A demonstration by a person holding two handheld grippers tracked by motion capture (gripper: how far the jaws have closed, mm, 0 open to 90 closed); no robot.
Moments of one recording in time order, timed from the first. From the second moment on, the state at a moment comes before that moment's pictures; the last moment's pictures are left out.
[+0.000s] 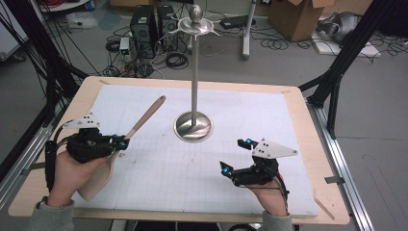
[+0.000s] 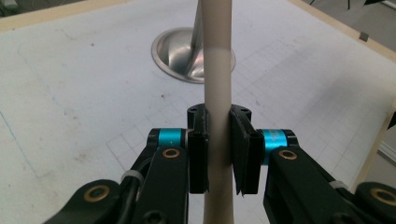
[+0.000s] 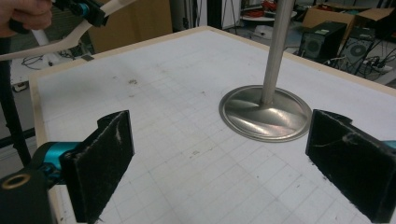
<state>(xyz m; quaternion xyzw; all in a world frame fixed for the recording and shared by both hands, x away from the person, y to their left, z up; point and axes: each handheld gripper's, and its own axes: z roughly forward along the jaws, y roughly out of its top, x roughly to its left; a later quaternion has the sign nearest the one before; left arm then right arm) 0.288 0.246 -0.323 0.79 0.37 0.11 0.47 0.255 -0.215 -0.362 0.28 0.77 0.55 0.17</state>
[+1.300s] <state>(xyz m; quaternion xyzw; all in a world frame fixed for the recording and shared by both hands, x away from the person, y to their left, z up) 0.304 0.261 -0.255 0.80 0.31 0.12 0.50 0.256 -0.223 -0.363 0.29 0.76 0.55 0.17</state>
